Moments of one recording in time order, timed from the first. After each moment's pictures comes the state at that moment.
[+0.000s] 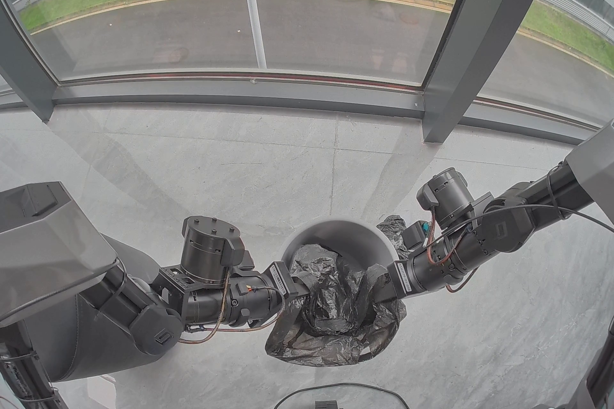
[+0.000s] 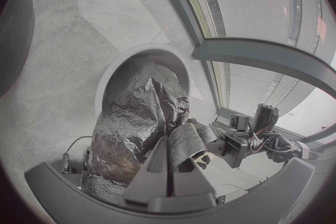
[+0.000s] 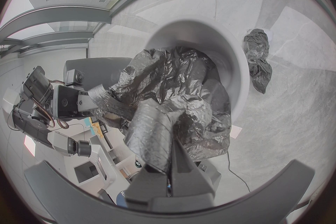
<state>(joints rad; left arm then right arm) -0.60 2.02 -0.68 -0.80 -0.34 -1.04 0.49 2.03 -1.11 0.14 0.44 0.26</state>
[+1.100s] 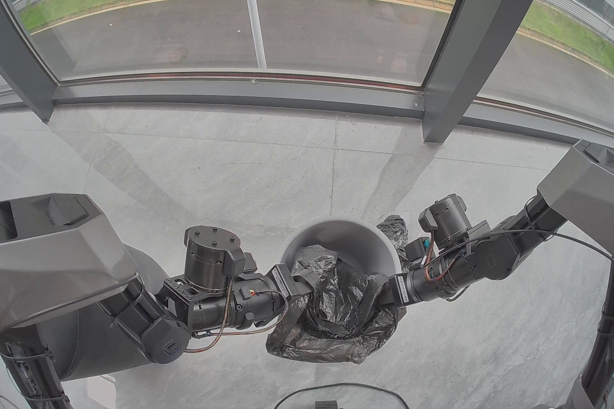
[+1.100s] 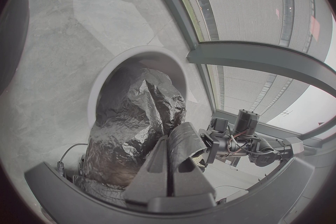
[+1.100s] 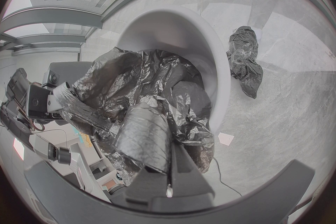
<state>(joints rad) -0.60 2.09 -0.64 -0.99 -0.33 -1.04 0.45 2.13 -0.97 -0.16 0.35 0.25</state>
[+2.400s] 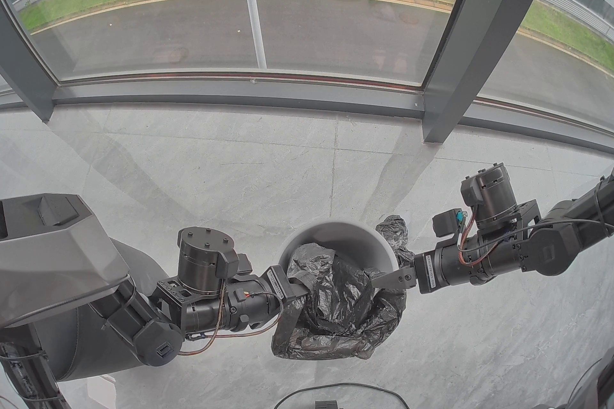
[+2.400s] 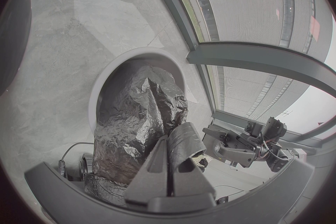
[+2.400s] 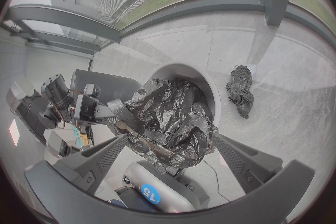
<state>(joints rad) -0.60 2.06 -0.60 -1.00 -0.33 -1.04 0.47 1.84 -0.84 -0.21 0.34 0.24</state>
